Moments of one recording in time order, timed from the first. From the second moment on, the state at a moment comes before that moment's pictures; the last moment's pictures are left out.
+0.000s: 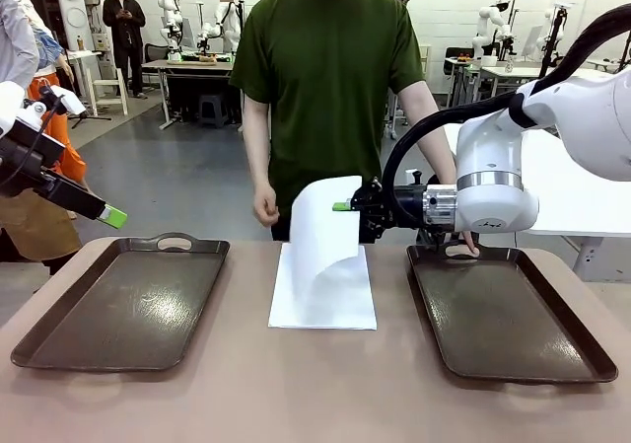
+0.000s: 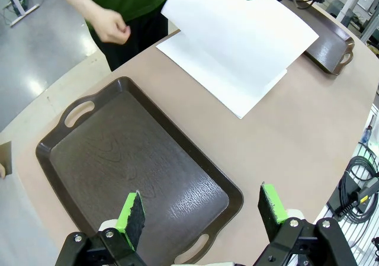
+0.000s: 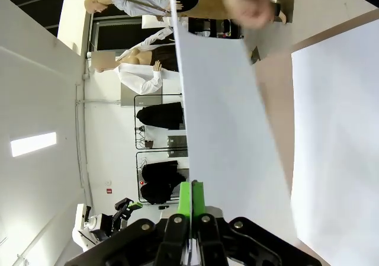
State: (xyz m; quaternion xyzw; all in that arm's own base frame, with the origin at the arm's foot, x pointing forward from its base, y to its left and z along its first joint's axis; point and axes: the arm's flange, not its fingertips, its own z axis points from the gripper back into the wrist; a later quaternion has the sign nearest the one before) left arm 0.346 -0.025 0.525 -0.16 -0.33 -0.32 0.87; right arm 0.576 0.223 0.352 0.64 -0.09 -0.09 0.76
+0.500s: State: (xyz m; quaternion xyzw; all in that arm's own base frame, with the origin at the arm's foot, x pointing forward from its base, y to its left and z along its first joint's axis) left arm 0.346 -0.025 0.525 -0.16 -0.33 -0.32 0.87; right arm 0.576 0.223 0.352 0.64 -0.09 -0.09 0.76
